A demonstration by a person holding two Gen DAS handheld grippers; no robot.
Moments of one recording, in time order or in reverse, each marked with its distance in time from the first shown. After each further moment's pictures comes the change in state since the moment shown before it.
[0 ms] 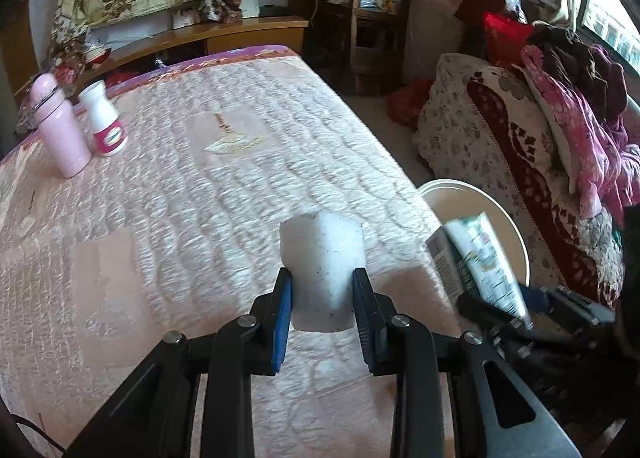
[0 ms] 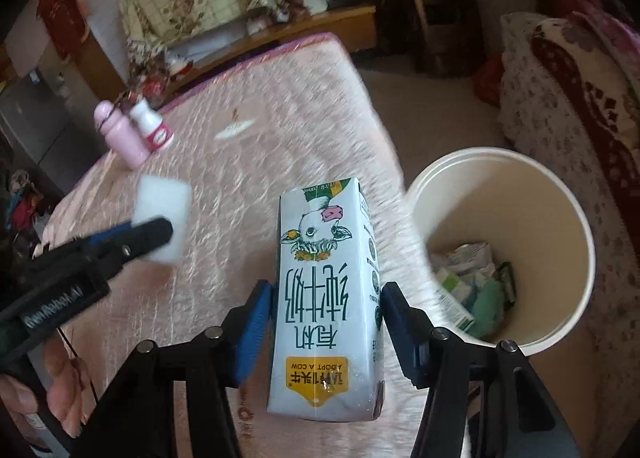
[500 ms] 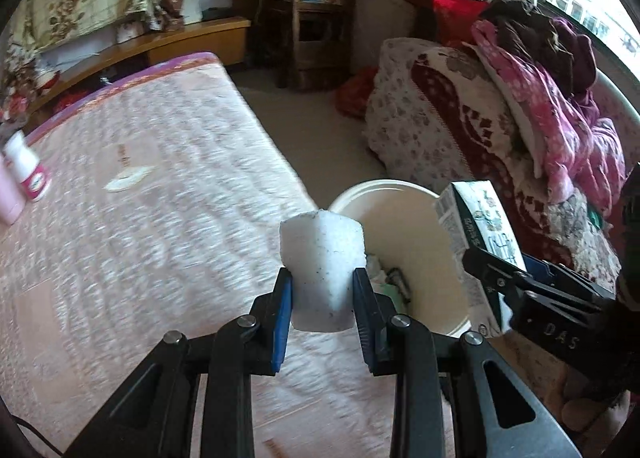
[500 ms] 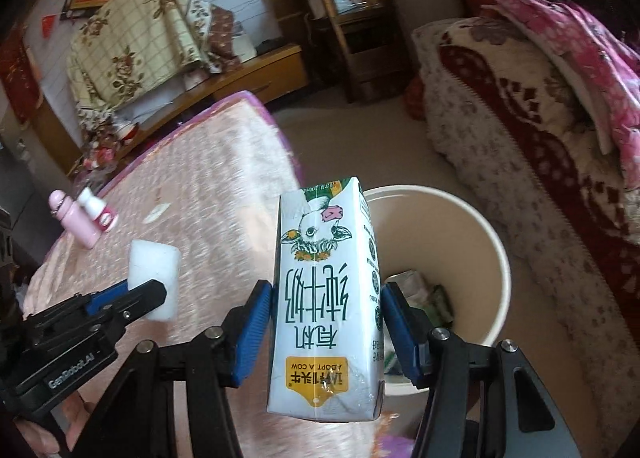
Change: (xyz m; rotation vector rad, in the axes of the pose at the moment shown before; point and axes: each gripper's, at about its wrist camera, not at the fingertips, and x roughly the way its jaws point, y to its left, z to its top) left arm 0.033 -0.086 0.028 0.097 0.025 -0.116; right arm -0.040 -0.100 0.028 0.167 -0.121 -0.131
